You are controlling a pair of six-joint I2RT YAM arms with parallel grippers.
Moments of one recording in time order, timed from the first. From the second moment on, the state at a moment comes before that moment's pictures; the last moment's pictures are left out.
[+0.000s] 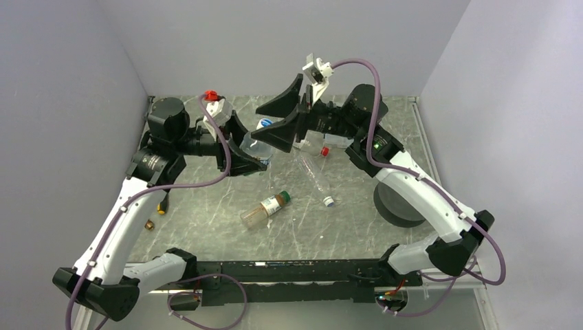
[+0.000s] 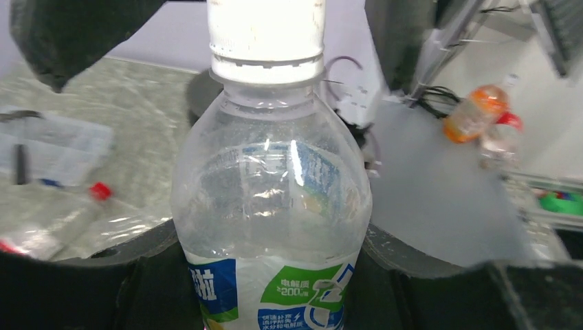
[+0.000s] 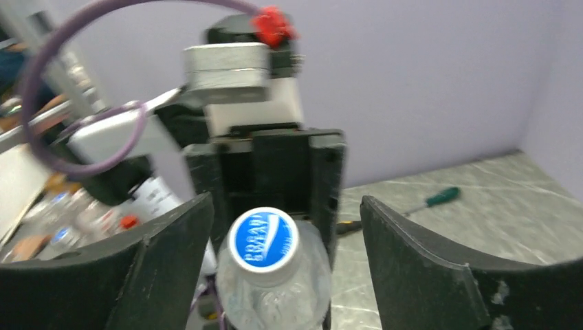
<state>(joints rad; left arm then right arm) -0.38 1.08 1.29 -0.30 1.22 -0.12 0.76 1.38 1.54 0.15 -0.78 0.42</state>
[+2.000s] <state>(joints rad) -0.38 1.14 1.36 -0.17 1.17 -0.30 0.76 1.39 1.49 0.41 -0.64 0.59</state>
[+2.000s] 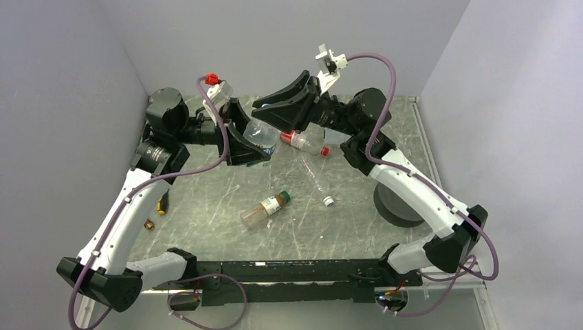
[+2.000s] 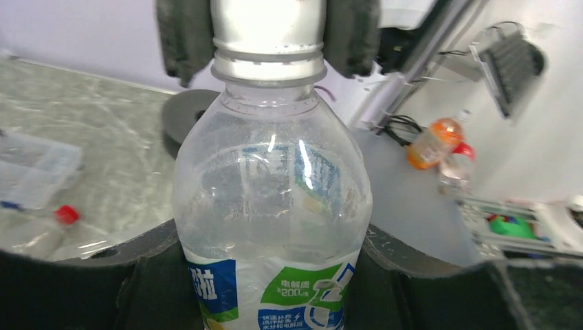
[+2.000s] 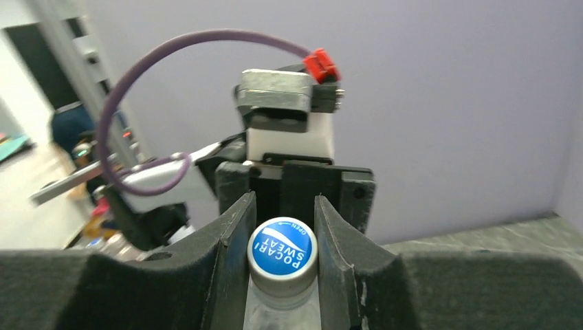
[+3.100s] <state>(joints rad) -0.38 1.13 1.37 -0.46 0.88 0.15 0.95 1.38 1.72 -0.15 0.10 0.37</state>
